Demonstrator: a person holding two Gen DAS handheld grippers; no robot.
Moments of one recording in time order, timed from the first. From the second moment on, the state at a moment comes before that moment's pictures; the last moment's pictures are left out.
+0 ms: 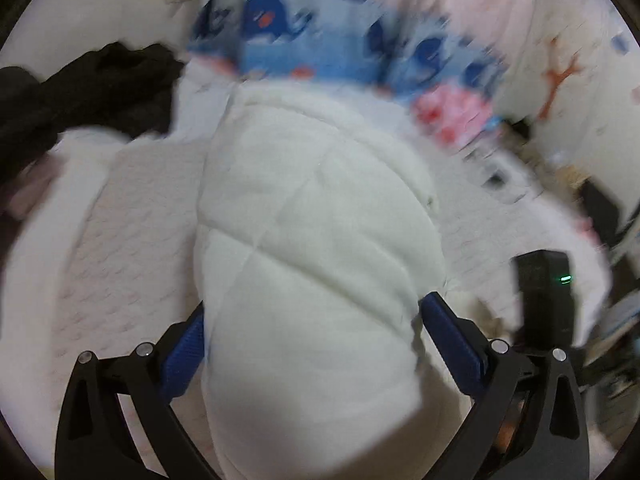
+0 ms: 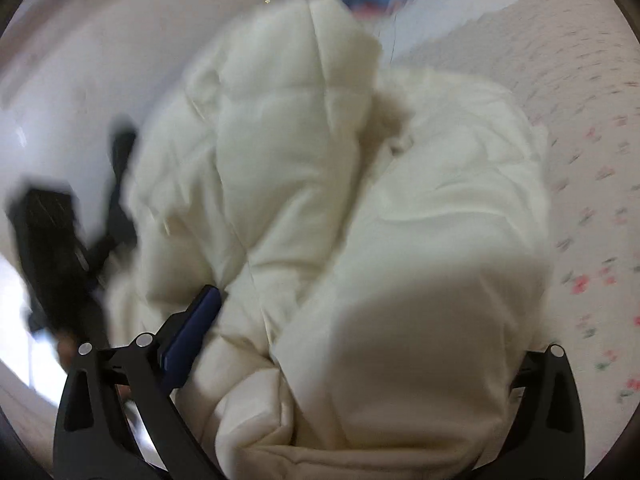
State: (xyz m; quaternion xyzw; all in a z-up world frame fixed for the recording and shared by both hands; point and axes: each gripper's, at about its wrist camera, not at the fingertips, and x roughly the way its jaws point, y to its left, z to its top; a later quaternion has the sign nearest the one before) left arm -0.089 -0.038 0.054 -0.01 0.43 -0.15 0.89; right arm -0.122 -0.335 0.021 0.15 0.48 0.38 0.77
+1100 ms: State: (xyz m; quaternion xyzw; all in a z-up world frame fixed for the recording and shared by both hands) left arm -0.098 -0.021 0.001 0.01 0.41 -0.15 0.90; right arm -0.135 -0.309 0.103 0.09 0.38 0.22 0.89
